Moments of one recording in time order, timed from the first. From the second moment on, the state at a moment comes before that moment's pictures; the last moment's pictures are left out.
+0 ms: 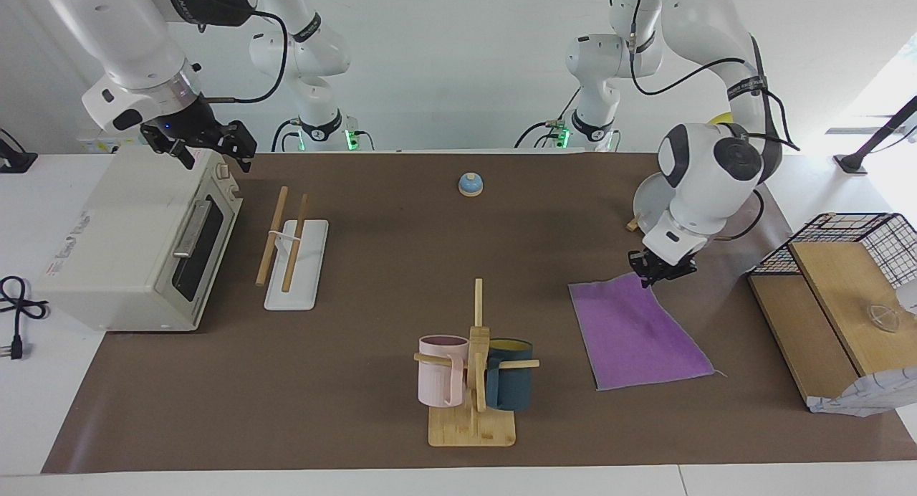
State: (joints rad) left arm -0.15 0.22 -0.07 -1.87 0.02 2.14 0.06; right arm -0.02 0.03 0.01 -1.52 -0.04 1.40 0.05
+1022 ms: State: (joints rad) left arm -0.36 0.23 -0.06 -2.04 0.10 2.32 -0.11; right arm -0.02 0.03 0.01 -1.52 -0.04 1.40 0.05
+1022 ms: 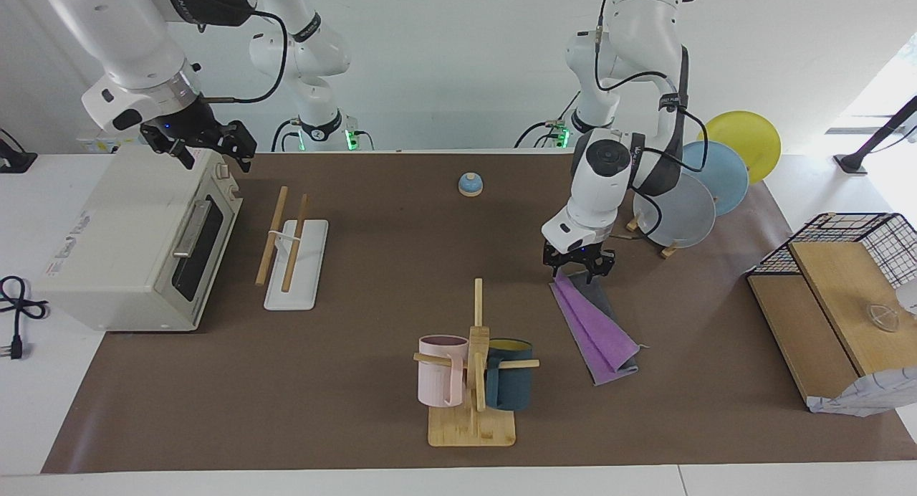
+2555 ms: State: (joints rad) left arm -0.12 0.31 -0.06 -2.05 -0.46 2.39 0.27; right arm -0.02 0.03 0.01 -1.52 -0.04 1.40 0.05
